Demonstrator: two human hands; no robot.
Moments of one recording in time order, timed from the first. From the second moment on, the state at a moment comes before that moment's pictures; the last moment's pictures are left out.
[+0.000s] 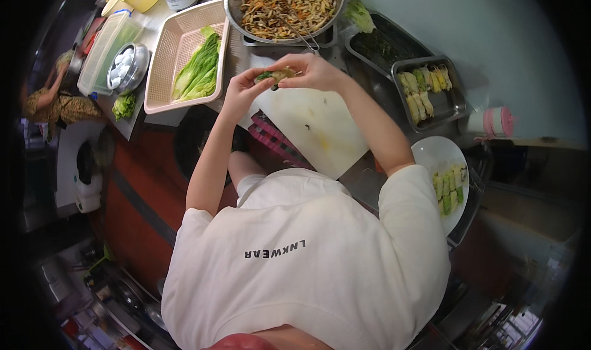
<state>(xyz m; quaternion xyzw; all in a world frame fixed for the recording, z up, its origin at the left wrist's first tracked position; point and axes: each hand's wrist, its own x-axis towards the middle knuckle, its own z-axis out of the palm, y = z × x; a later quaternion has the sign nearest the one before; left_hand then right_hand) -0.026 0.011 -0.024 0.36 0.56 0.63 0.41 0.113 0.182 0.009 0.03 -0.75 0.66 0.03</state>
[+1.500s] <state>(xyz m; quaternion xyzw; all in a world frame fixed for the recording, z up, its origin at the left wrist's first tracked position) 0.060 0.044 -0.059 0.73 0.59 0.31 0.14 0.676 0.201 -0.033 -0.78 -0.58 -0.07 0.22</state>
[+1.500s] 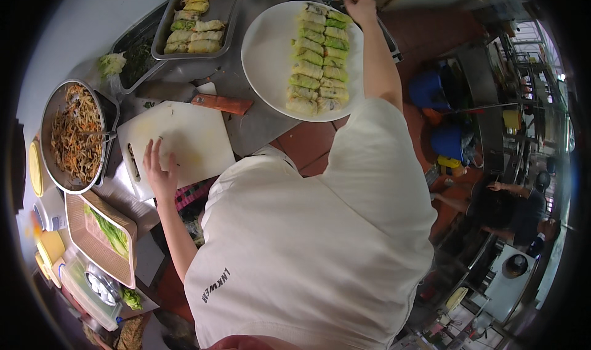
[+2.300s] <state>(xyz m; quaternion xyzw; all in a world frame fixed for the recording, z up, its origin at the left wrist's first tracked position) 0.025 -0.015 -0.083 0.36 0.65 0.57 0.34 0.189 0.124 -0.066 -0.15 -0.92 0.34 0.11</state>
